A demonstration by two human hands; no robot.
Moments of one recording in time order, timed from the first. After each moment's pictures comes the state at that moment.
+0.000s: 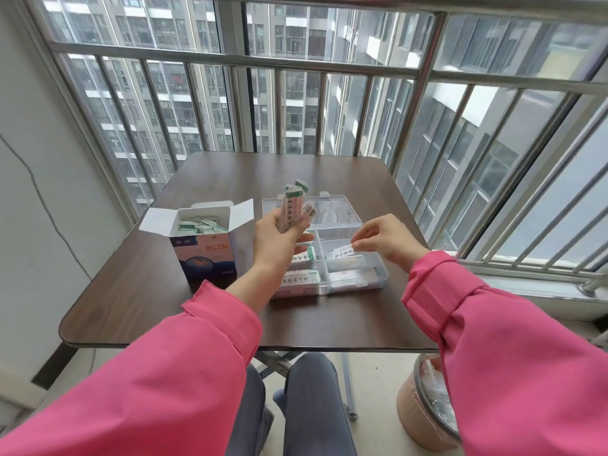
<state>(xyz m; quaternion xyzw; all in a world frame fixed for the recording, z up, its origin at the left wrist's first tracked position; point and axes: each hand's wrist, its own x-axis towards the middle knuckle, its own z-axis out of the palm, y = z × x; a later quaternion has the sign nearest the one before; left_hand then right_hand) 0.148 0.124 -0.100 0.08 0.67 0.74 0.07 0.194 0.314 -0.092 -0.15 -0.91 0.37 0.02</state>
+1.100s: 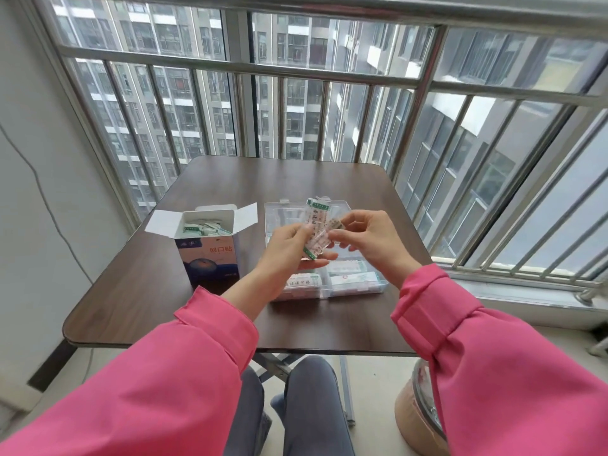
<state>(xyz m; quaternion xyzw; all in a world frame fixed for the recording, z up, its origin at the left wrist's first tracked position) 0.169 0.118 -0.080 0.13 0.63 0.73 0.23 0.203 0.266 -0.073 -0.07 -0.82 0.55 0.14</state>
